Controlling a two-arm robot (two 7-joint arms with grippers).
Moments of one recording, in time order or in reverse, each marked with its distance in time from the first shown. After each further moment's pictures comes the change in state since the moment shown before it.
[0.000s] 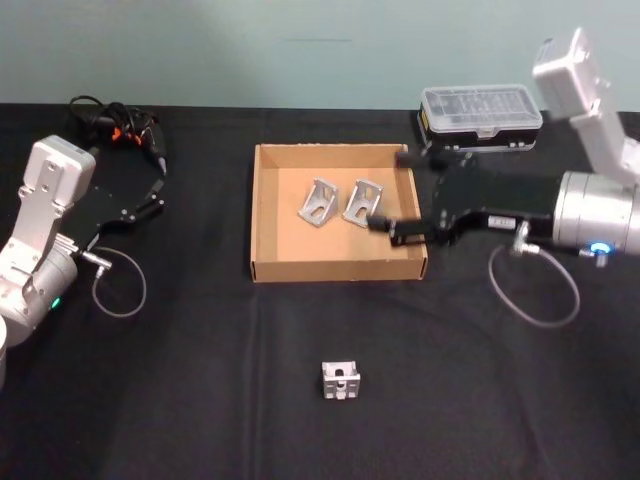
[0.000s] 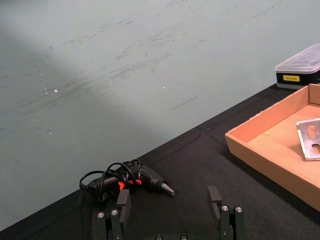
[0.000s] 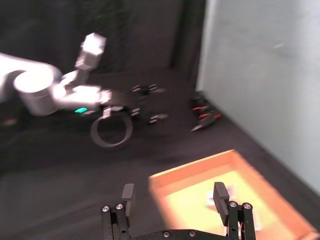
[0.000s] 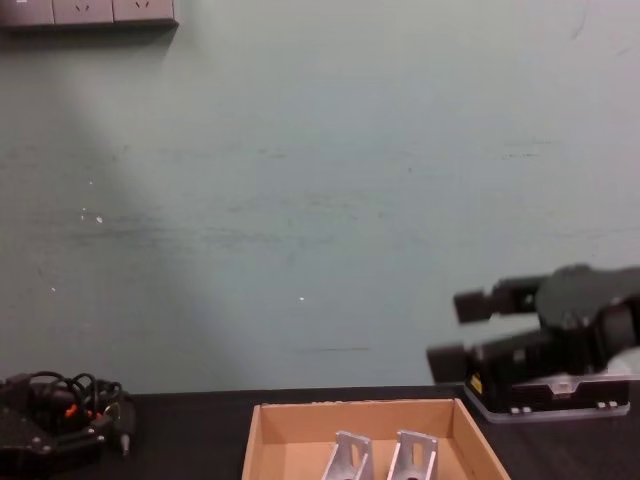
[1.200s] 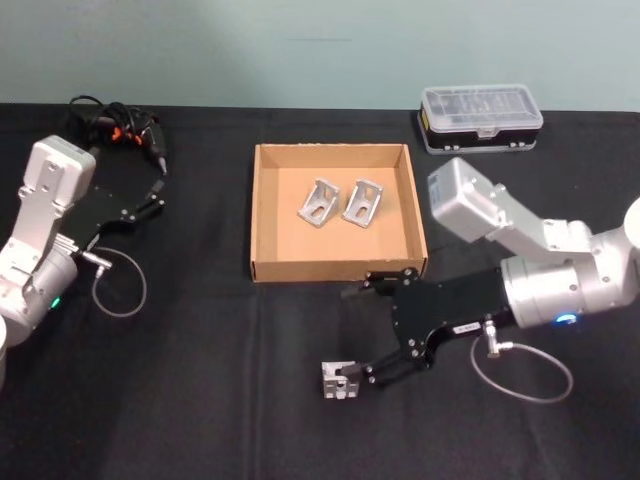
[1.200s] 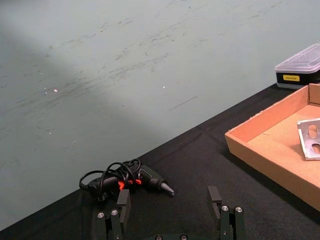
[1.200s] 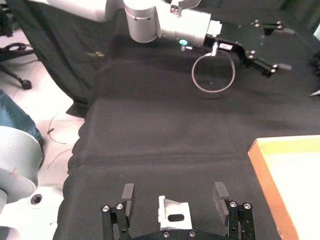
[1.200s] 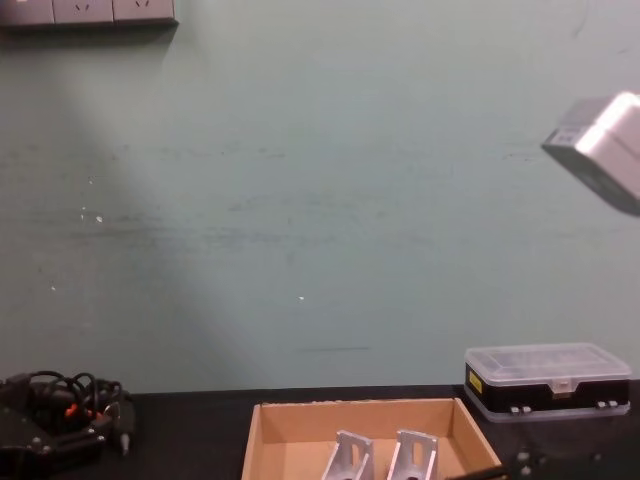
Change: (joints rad) left arm 0.000 0.000 0.000 0.000 0.000 0.000 0.000; right arm 0.126 0.063 -0.289 0.015 -0.087 0.000 0.193
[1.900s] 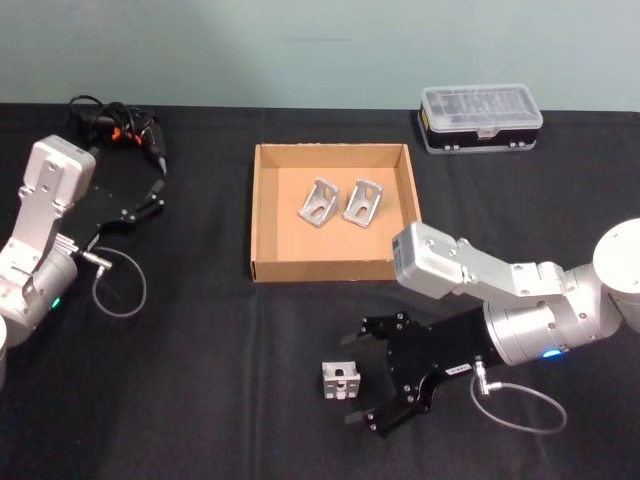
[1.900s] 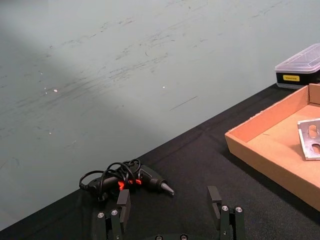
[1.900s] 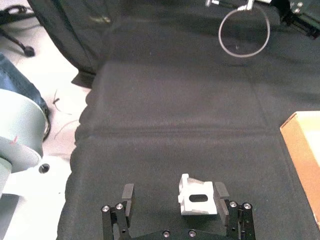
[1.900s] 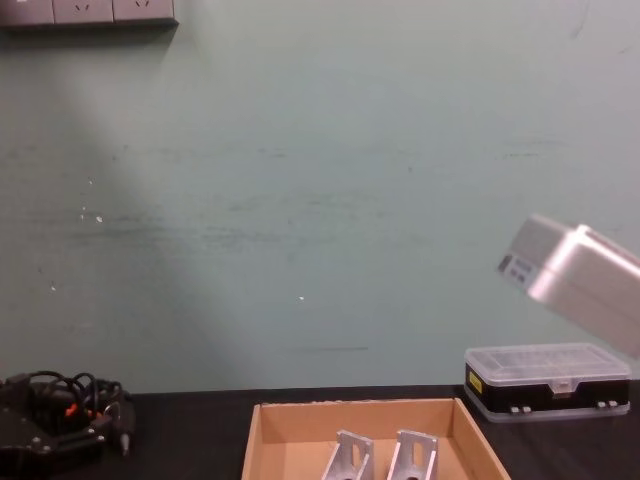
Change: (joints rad) left arm 0.000 0.000 0.000 0.000 0.000 0.000 0.000; right arm 0.028 0.022 -0.122 -0.016 -0.077 0.034 -0.039
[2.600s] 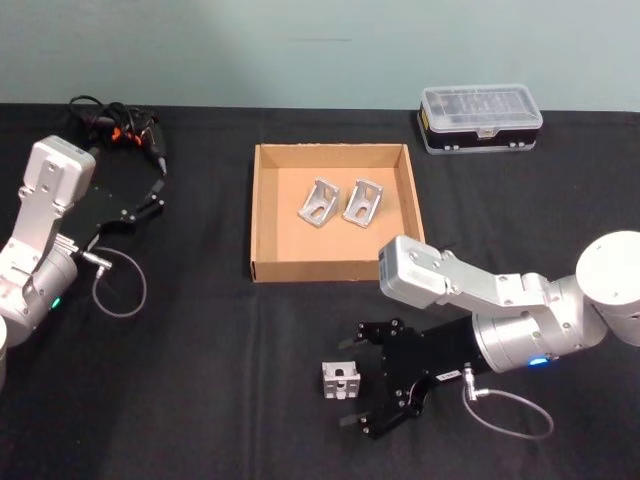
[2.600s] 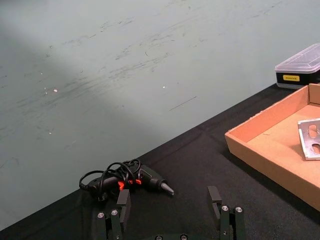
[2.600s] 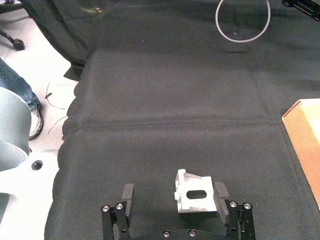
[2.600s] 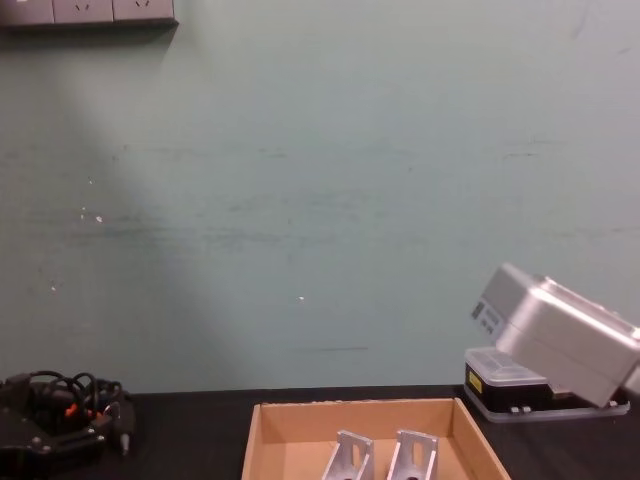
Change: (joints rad) left arm 0.000 0.000 0.000 0.000 0.000 0.000 0.000; right arm -0.003 -0.025 -0.023 0.029 -0.027 0.011 -0.037
